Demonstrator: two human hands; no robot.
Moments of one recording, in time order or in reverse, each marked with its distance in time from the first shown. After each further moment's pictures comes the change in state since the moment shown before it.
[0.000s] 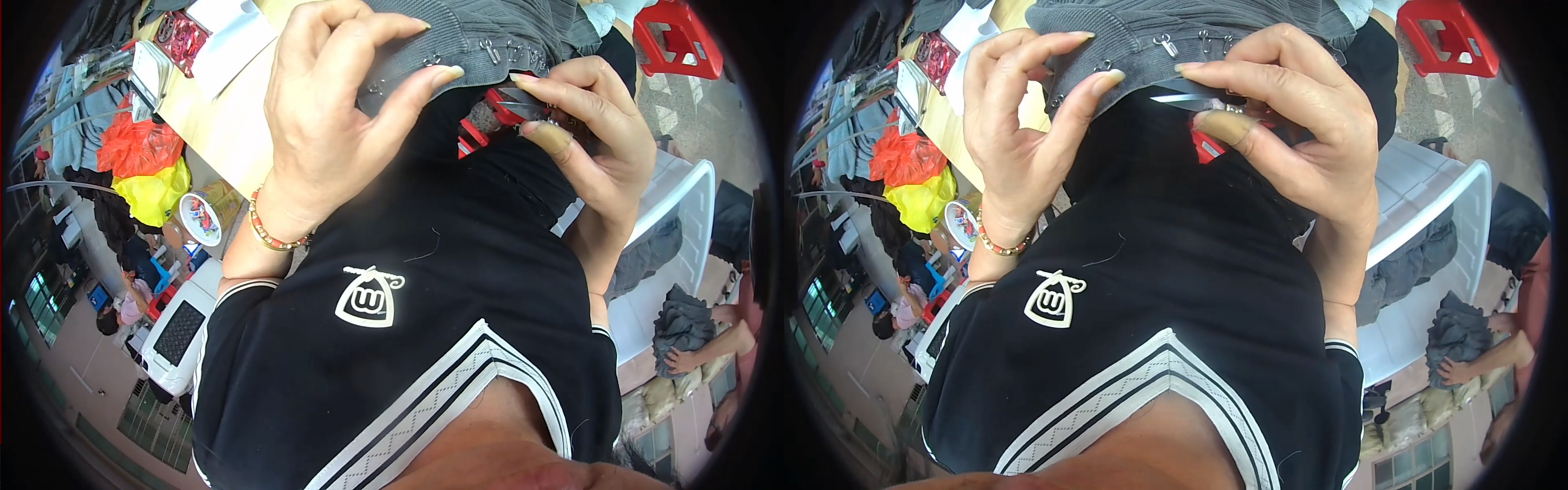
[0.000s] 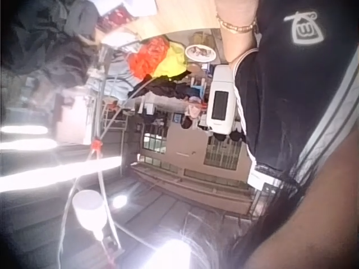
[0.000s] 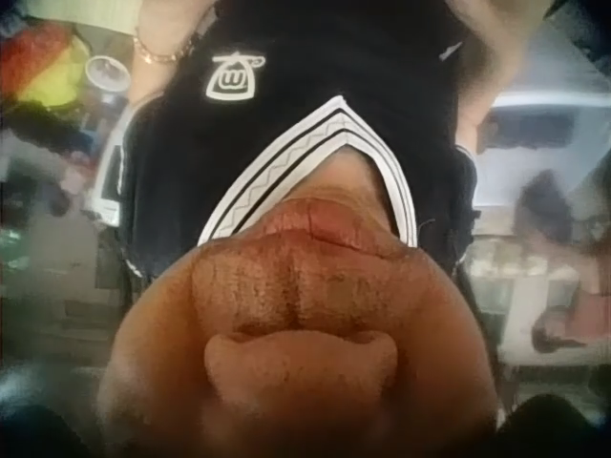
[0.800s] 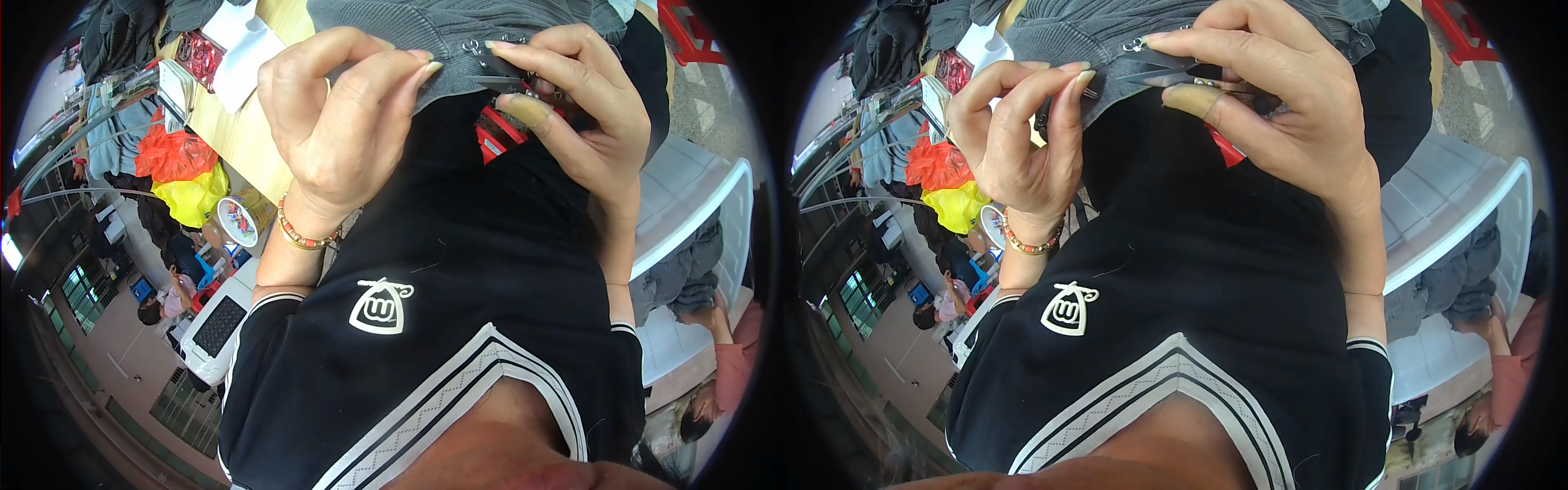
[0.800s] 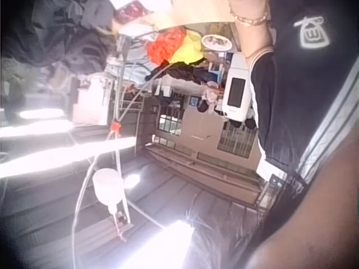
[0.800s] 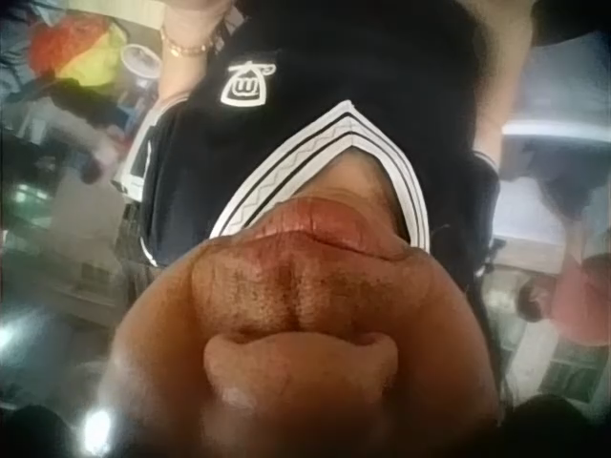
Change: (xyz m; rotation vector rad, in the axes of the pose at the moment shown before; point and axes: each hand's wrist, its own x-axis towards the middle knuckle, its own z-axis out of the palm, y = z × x) left_hand -0.001 -0.005 0.022 0.195 0.140 0.225; right_hand -0.001 0.035 0.021 0.012 0.131 -0.156
